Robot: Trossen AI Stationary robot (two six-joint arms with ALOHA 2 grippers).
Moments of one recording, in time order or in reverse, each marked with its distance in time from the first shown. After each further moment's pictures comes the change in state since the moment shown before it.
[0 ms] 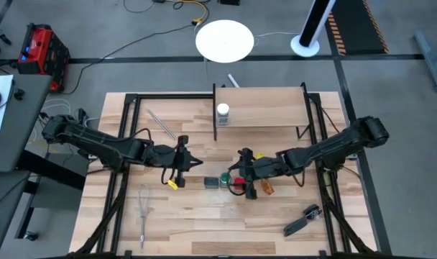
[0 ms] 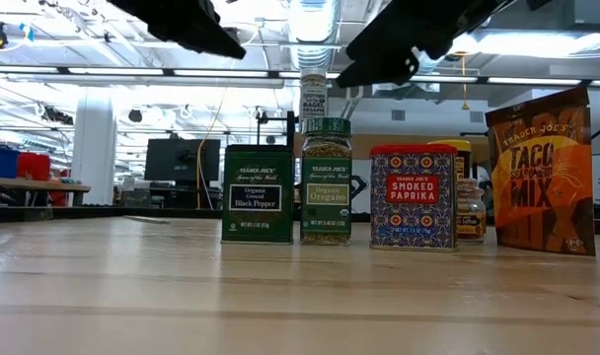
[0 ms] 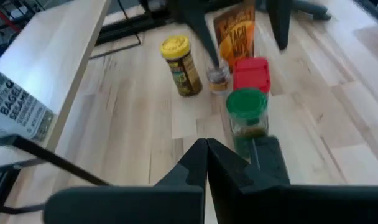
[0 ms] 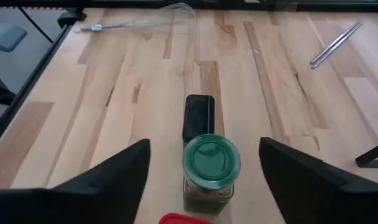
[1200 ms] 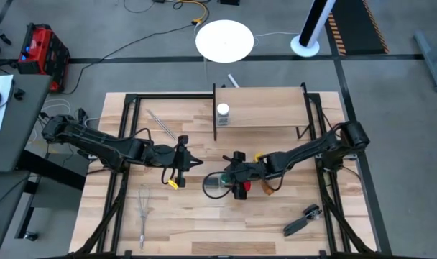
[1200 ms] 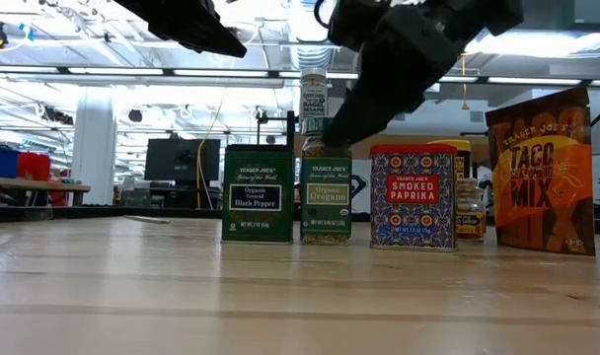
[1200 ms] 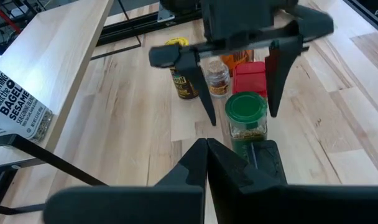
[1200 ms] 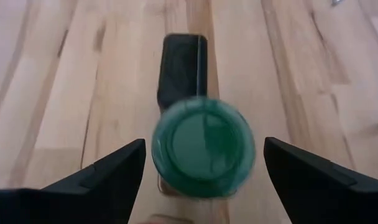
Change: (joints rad) left arm 0.000 0.000 0.000 -0.003 0.001 -0.015; right arm -0.044 0.231 0.131 -0.121 -0.007 0.018
